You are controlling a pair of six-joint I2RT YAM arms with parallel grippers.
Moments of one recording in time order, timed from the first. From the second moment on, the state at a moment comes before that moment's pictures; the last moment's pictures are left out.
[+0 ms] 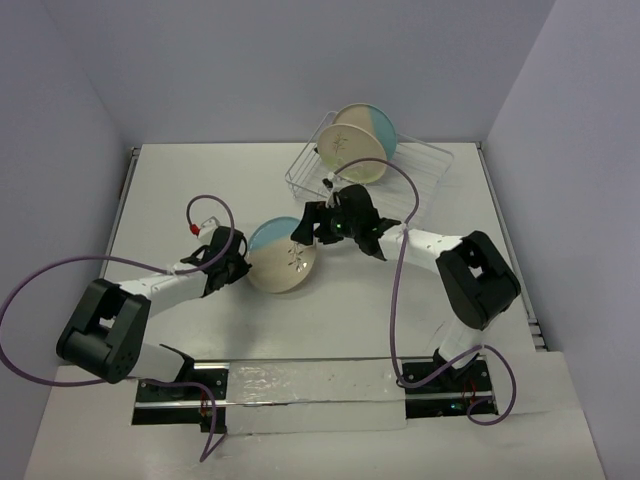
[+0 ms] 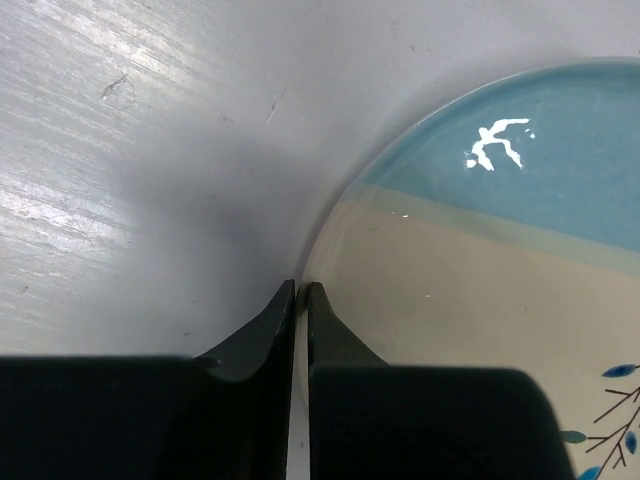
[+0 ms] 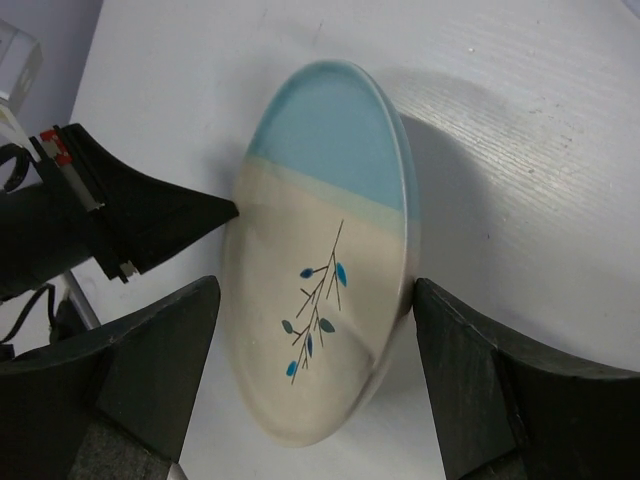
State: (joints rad) left arm -0.47 1.41 0.58 -0.08 -0.28 -0.94; right arm 0.61 1.71 0.99 0.21 -0.35 0.54
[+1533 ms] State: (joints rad) left arm -0.53 1.04 0.70 -0.30 -0.37 -0.93; right arm 0.67 1.45 1.02 0.10 -0.34 0.28
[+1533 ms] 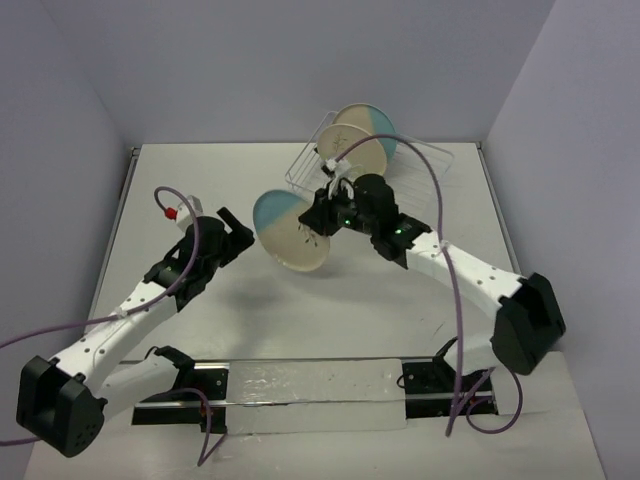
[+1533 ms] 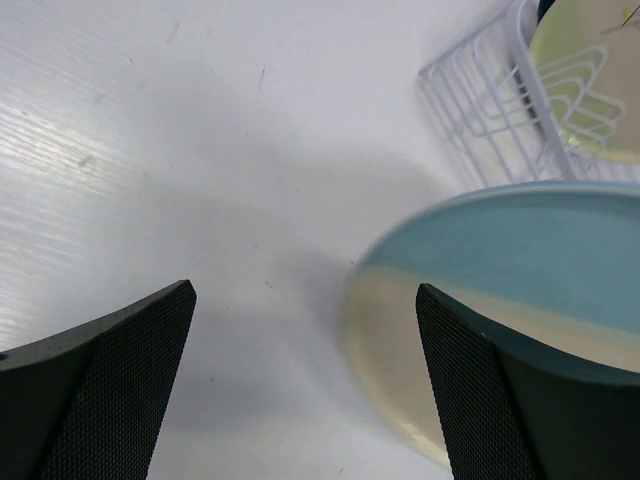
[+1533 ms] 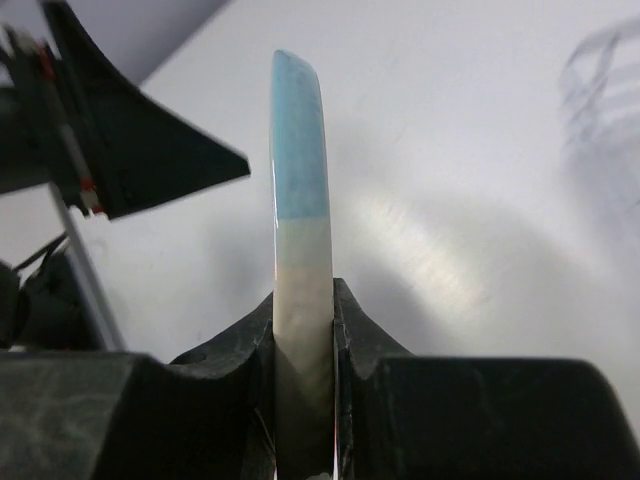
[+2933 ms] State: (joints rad) left arm -0.39 1.19 0.75 -0.31 -0.46 -0.80; right arm 0.40 1.84 1.83 -0.39 -0.23 -0.76
